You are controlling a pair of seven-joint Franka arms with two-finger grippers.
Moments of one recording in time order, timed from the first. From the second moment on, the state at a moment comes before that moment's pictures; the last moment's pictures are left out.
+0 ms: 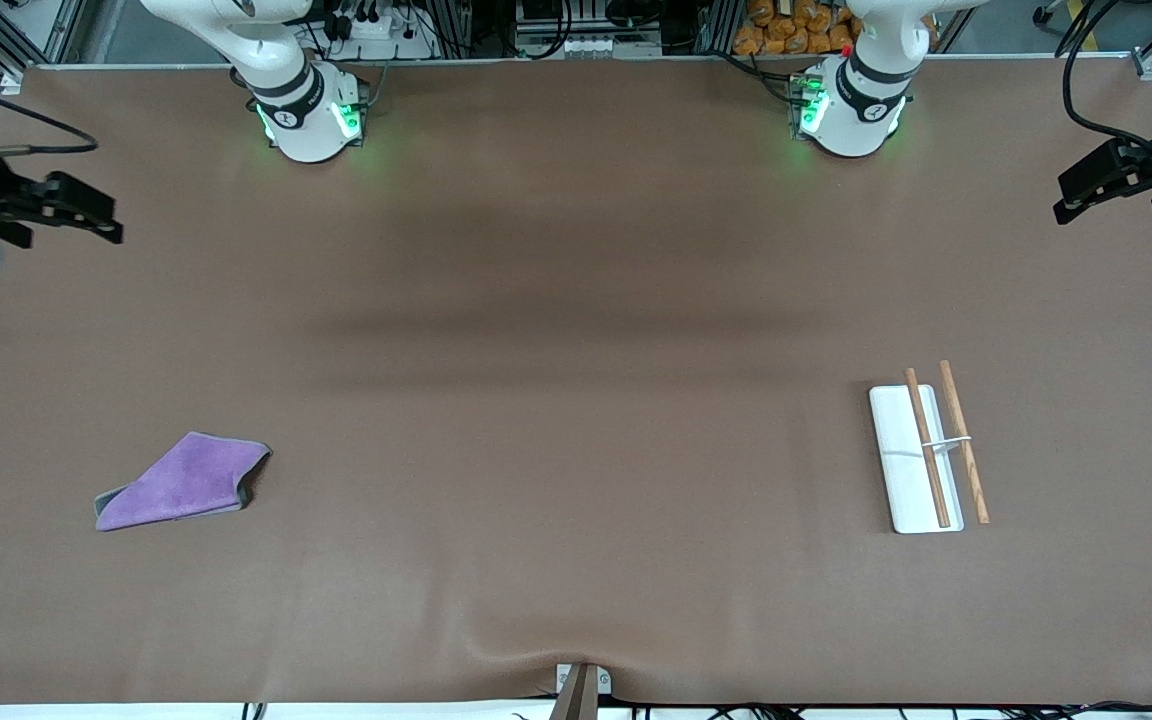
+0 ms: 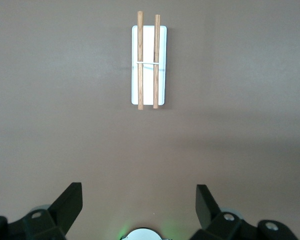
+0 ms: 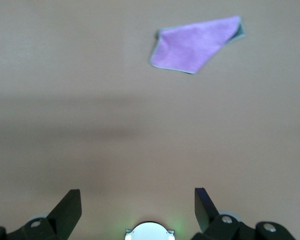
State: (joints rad) left arm 0.16 -0.05 -0.21 -1.49 0.02 1.42 -0.10; right arm -0.03 0.03 0.02 -1.46 0.01 1.36 -0.01
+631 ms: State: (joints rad) left arm 0.16 -0.03 -0.21 -1.50 0.02 1.41 -0.10; right arm -0.13 0.03 0.02 -1.46 0.02 1.33 -0.03
